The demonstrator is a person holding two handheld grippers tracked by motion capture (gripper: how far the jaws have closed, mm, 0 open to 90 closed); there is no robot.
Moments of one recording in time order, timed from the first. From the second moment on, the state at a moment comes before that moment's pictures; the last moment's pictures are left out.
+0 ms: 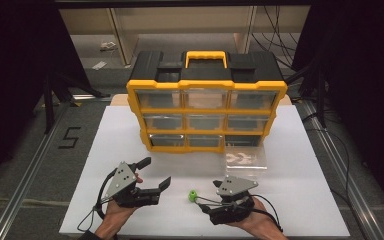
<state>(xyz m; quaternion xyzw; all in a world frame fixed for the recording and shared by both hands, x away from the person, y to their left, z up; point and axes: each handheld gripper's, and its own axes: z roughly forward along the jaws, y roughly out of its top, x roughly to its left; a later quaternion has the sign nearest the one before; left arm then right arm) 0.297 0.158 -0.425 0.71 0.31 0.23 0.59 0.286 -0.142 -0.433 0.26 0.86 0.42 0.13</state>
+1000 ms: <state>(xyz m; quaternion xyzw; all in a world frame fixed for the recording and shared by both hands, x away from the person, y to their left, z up) 0.296 0.160 -0.422 0.70 0.31 0.23 0.59 0.310 -0.104 -0.460 0.27 0.89 0.35 0.11</state>
